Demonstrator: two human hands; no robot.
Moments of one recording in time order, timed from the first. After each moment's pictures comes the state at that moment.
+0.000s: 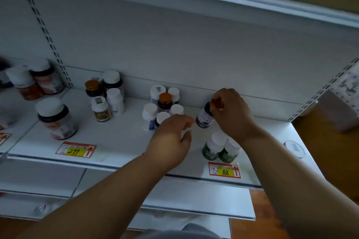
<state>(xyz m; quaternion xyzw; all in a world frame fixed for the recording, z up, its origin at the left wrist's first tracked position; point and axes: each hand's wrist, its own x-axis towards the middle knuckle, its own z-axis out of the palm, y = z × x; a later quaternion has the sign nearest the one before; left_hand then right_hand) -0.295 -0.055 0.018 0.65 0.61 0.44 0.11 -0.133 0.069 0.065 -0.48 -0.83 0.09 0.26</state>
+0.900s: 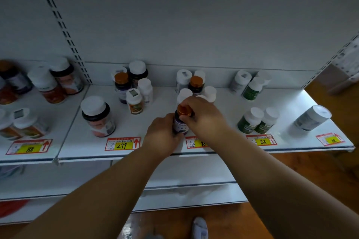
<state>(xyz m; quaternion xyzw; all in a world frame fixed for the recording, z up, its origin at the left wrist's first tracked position) -0.438 -0.074 -0.057 0.67 0.67 0.27 0.15 -0.292 -0.042 0.022 -0.46 -0.84 0.17 0.21</state>
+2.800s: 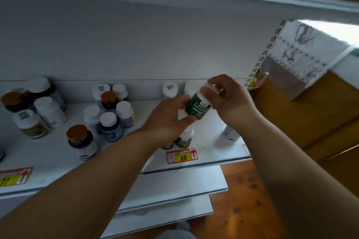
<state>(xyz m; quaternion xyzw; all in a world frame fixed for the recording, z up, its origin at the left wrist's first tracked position) -0.207 0.022 0.032 0.71 0.55 0.36 0.26 -0.027 0.044 0.100 -0.58 -0.71 0.20 0.34</state>
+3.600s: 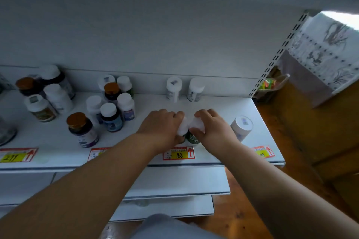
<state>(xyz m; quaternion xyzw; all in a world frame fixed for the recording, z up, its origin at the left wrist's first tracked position) -0.199 0.019 0.002 0.79 0.60 0.05 0.00 -0.015 0.039 0.003 -0.54 -0.81 0.17 0.16</state>
